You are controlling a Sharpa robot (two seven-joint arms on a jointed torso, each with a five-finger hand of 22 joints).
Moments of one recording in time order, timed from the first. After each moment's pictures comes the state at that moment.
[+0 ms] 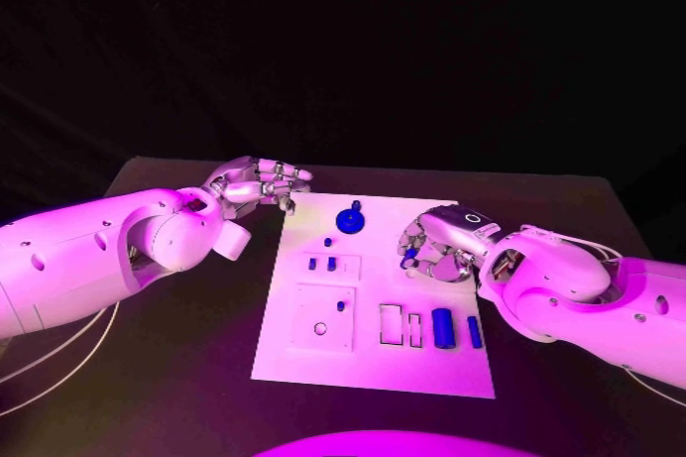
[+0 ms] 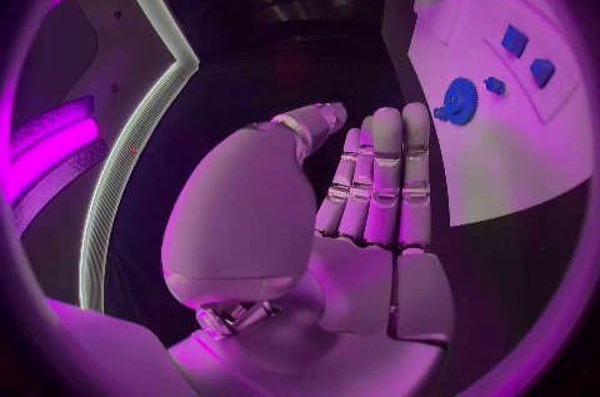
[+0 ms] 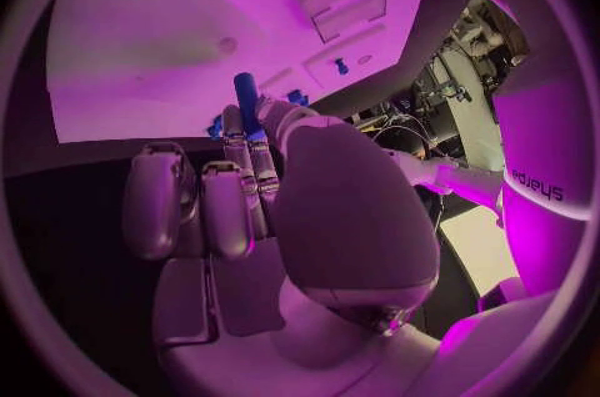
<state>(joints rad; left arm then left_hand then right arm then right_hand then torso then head) 1.22 -0.92 -0.02 1.49 -0.16 -0.09 0.20 1.41 -0.21 0.54 0.09 0.27 0.83 0.21 0.29 0.29 0.94 0.14 0.45 0.23 1.07 0.06 1.08 0.50 0.17 0.90 0.15 0.93 0.73 1.23 -0.92 -0.16 1.80 -1.66 -0.36 -0.25 1.49 -0.17 0.51 0.21 0.06 1.12 0.12 0.21 0.37 1.30 0.11 0.06 0.07 1.47 -0.02 1.38 1.15 0.08 1.46 0.08 1.23 1.31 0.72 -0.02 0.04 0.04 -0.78</state>
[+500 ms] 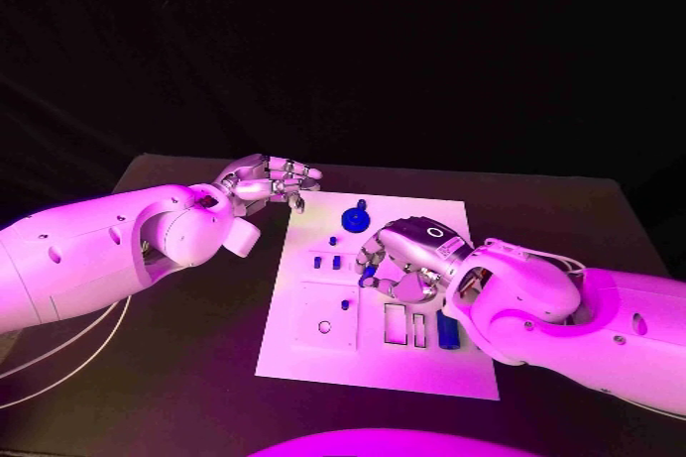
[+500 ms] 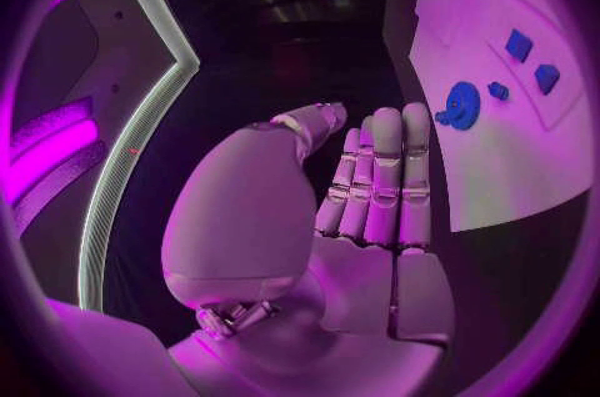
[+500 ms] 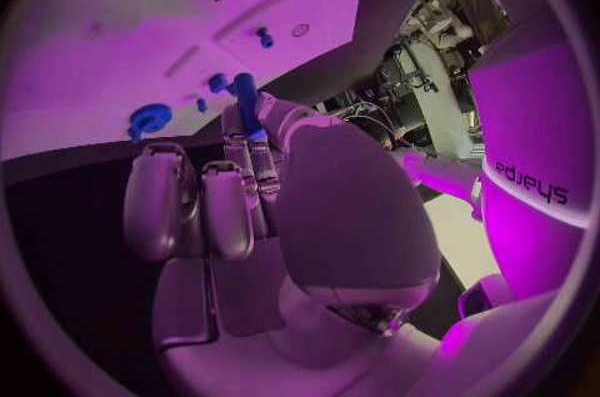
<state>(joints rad) 1.22 -0.91 -0.02 1.48 -0.16 -0.09 0.20 1.41 -0.21 0.54 0.09 0.27 0.83 0.21 0.29 0.29 0.94 0.14 0.45 0.23 1.07 0.06 1.08 0.50 0.17 0.90 0.15 0.93 0.73 1.22 -0.82 -0.16 1.88 -1.65 -0.37 -0.24 1.48 -0.18 0.54 0.18 0.06 1.12 0.12 0.21 0.38 1.30 0.11 0.06 0.07 1.46 -0.03 1.38 1.15 0.08 1.47 0.07 1.24 1.31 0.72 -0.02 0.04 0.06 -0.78</state>
